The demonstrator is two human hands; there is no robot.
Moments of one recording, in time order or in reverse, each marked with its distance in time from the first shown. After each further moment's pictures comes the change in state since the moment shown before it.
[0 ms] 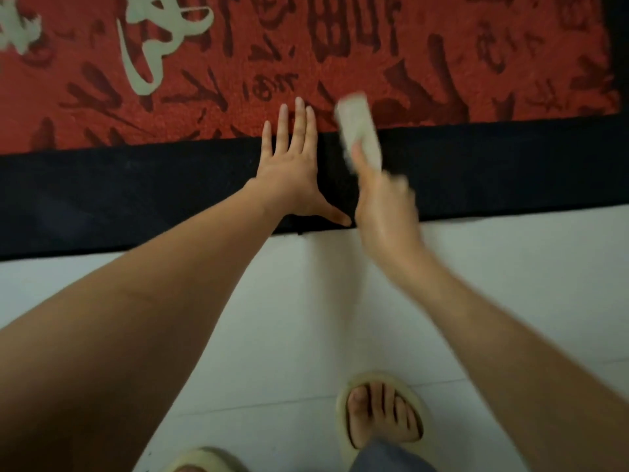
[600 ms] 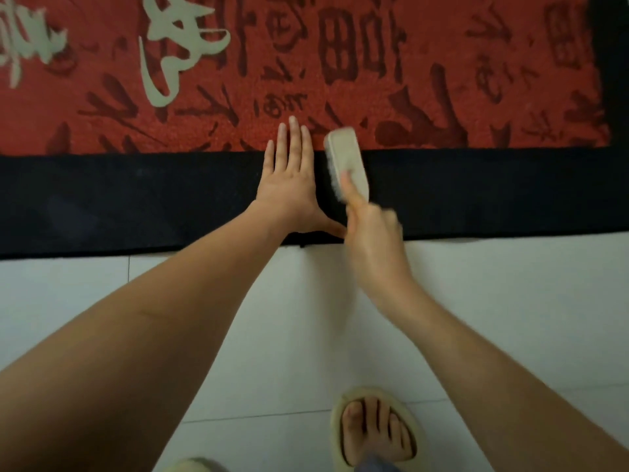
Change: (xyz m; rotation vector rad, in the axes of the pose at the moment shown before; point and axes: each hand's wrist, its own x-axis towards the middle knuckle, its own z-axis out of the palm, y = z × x) left_hand -0.002 -0.006 0.009 0.006 0.073 -0.053; right_hand -0.012 -0.003 0.015 0.088 0.005 -0.044
